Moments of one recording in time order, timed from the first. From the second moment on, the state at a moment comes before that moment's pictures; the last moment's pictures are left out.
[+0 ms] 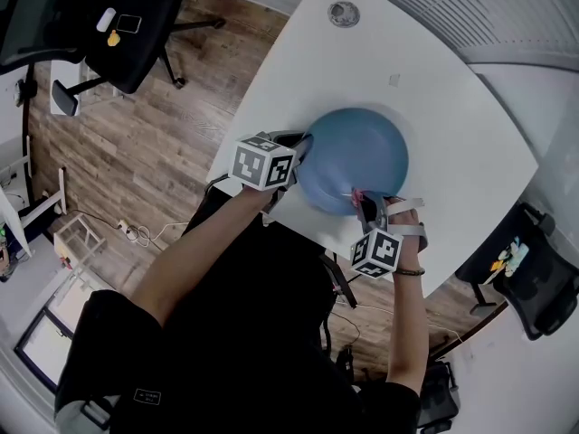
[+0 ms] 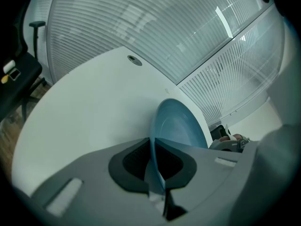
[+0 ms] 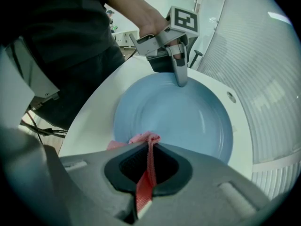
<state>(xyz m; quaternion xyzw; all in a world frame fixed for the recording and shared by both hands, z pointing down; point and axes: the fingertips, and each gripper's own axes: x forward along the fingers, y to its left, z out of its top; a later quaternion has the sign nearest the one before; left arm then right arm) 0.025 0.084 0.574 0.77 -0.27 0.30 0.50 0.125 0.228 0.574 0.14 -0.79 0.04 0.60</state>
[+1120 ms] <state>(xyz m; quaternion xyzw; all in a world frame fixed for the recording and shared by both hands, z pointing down) 0.027 0.084 0.573 0.78 -0.24 0.31 0.49 0.143 0.063 0.577 0.00 -0.71 -0.31 0.64</state>
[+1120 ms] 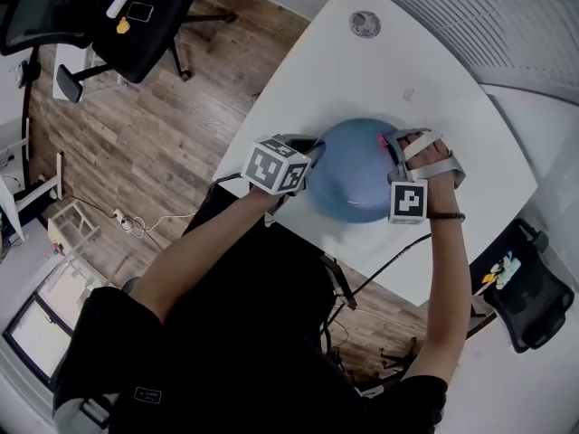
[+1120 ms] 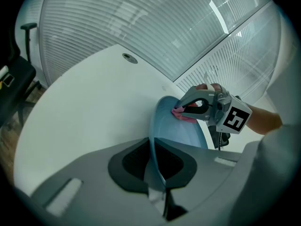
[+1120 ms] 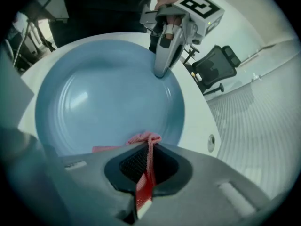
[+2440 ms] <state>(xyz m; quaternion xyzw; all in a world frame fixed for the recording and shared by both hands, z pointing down) 0.037 0.073 0.547 0.79 -0.23 0.26 0.50 0.153 0.082 0.421 0.53 -0.80 0.11 0.27</state>
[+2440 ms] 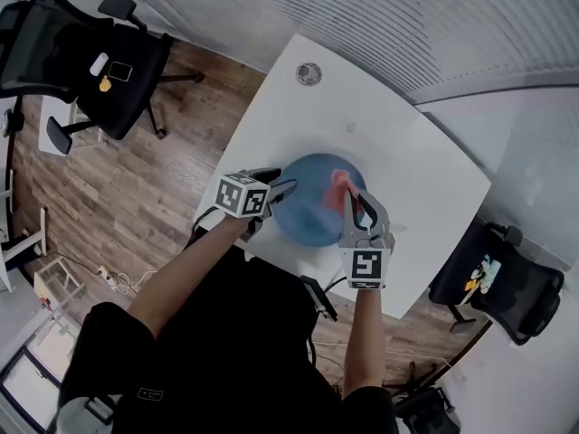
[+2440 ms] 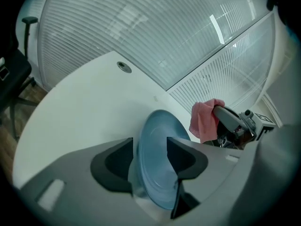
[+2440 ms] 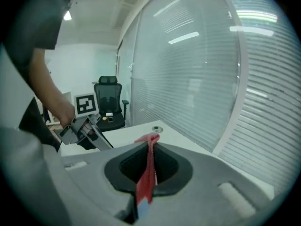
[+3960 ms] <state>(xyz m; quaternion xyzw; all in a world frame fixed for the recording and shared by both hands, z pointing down) 0.059 0.062 0.312 0.96 -0.26 0.08 0.11 0.172 0.151 0.315 0.72 -0.67 0.19 0.02</state>
